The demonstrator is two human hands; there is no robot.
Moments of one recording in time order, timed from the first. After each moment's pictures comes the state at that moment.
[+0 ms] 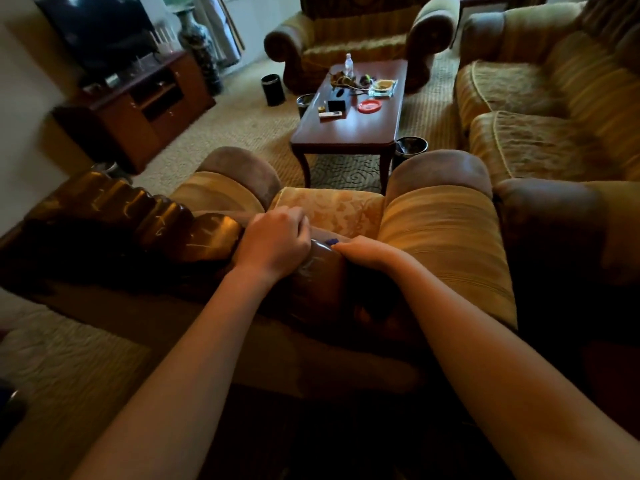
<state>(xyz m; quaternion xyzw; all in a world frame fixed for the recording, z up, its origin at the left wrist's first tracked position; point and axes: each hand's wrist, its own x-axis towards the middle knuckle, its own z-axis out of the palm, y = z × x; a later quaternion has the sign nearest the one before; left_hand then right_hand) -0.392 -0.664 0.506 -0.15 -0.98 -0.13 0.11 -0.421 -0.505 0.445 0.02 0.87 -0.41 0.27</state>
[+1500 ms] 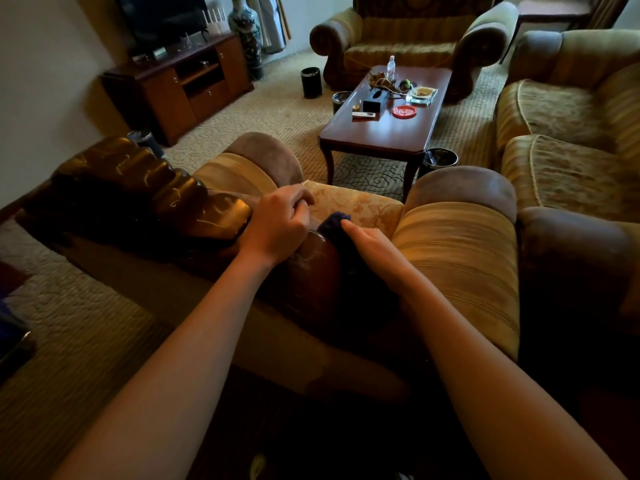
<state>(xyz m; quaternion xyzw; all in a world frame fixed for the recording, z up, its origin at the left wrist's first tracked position) -0.393 -0.668 0.505 -0.11 -0.91 -0.36 0.16 -0.406 -0.498 0.448 -0.04 0.76 -0.62 0.19</state>
